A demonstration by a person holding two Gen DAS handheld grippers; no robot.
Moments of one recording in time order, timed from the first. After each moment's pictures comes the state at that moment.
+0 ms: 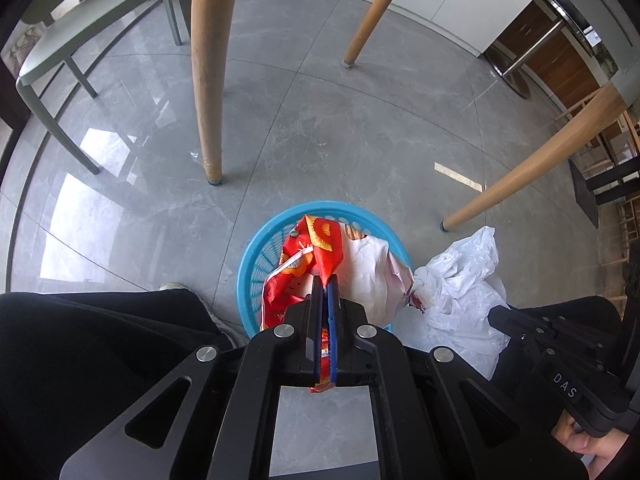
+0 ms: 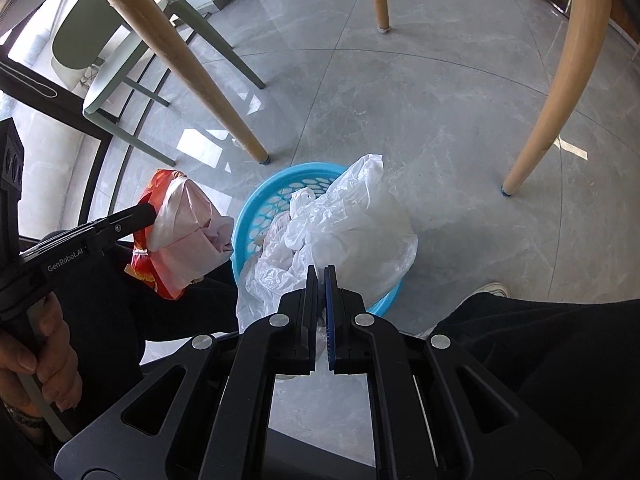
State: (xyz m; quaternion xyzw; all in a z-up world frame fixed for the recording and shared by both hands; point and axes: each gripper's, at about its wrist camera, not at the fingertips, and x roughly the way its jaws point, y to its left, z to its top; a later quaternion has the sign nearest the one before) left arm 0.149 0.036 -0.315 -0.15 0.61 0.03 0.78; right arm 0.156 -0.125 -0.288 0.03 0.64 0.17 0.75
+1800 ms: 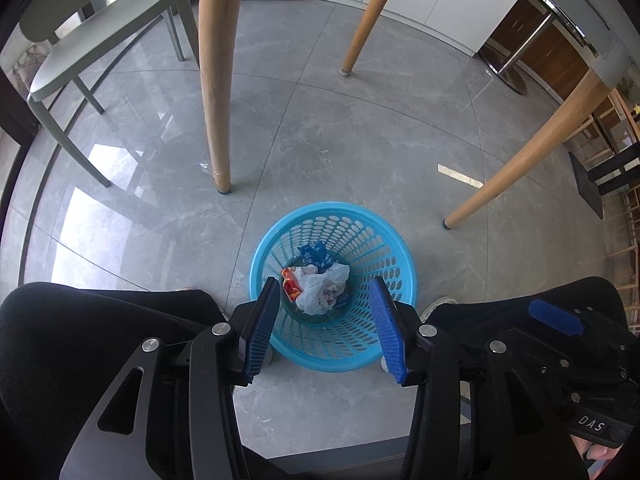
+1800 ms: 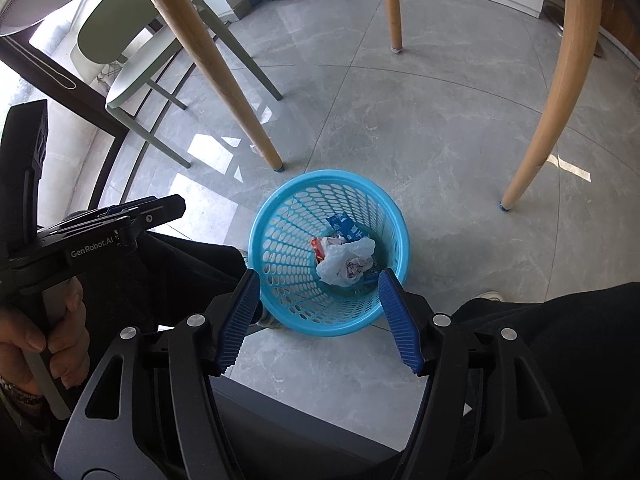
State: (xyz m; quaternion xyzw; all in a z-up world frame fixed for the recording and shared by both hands) left arm 0.125 0.032 -0.283 -0.12 0.59 0.03 0.79; right arm 0.122 -0.130 -0.241 0.01 0.60 0.20 0.77
